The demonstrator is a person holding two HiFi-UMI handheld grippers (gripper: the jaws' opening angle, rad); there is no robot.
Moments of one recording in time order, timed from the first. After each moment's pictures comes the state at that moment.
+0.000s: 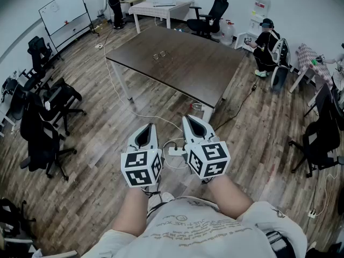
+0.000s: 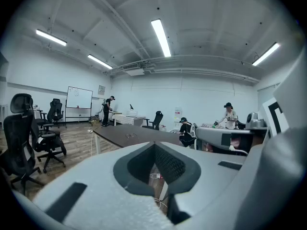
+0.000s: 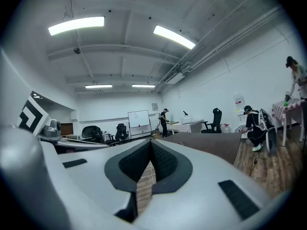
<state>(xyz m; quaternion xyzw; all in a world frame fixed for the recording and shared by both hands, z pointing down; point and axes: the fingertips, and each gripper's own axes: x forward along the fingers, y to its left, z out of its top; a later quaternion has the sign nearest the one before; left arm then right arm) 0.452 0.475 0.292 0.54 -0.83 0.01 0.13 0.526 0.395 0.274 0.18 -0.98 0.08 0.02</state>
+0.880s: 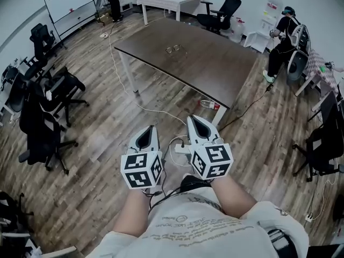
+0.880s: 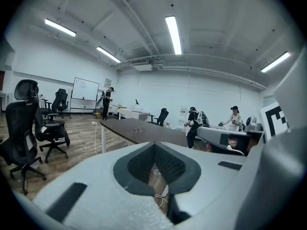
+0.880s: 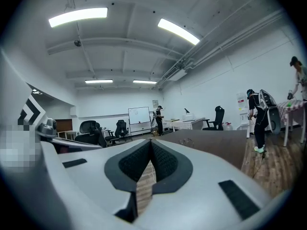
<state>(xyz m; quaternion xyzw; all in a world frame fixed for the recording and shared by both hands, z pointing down) 0.365 0.516 0.331 0.52 -0.83 -0.01 0.17 0.441 0.420 0.307 0.18 -0.98 0.07 0.04</state>
